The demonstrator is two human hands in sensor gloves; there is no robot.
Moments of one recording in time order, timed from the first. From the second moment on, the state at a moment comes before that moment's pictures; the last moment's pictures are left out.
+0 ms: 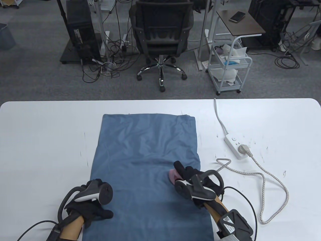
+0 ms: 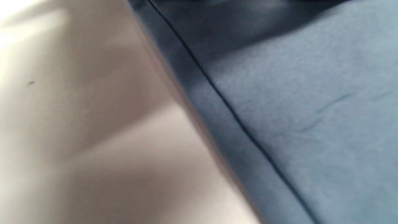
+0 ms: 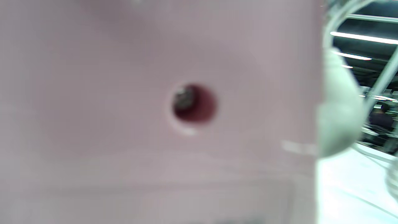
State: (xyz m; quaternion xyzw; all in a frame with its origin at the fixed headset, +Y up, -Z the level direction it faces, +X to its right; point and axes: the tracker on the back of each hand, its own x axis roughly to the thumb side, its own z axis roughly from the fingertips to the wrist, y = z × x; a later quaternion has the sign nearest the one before) left_hand -0.266 -0.790 -0.291 -0.38 -0.16 -0.09 0.91; right_hand 0.071 -0.725 -0.306 -0.29 0.07 -0.95 0.09
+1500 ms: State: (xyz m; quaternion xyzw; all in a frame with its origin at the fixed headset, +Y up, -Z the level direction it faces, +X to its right) left_hand -0.268 -0.790 -0.289 -0.38 -0.16 -0.08 0.91; right_hand 0.129 -0.726 -0.345 -0.14 0.06 -0.98 0.15
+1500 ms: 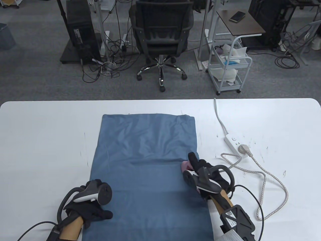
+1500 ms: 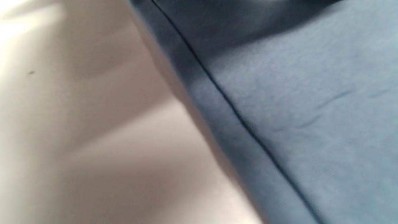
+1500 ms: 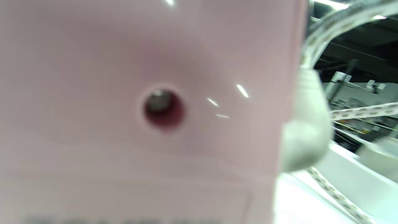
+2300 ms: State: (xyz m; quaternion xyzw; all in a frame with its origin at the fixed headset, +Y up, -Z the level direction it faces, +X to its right) left_hand -0.288 -0.789 -0.293 -0.37 -0.13 -0.05 0.92; right_hand -0.095 -0.716 -0.266 -0.51 0.08 -0.85 0.12
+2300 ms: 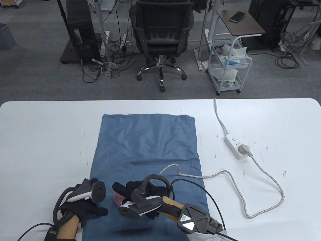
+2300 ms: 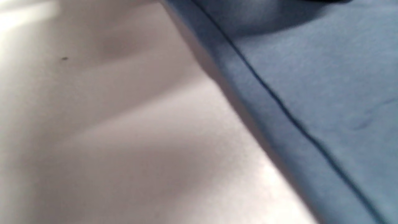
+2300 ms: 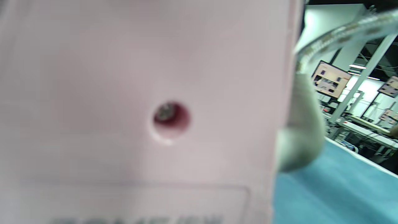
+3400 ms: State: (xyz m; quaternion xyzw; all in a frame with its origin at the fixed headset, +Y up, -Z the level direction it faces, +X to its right) left_hand -0.288 -0.790 -0.292 -0.38 -0.13 -0.05 0.91; right_hand -0.082 -0.730 -0.330 -0.37 0.09 -0.91 0.12
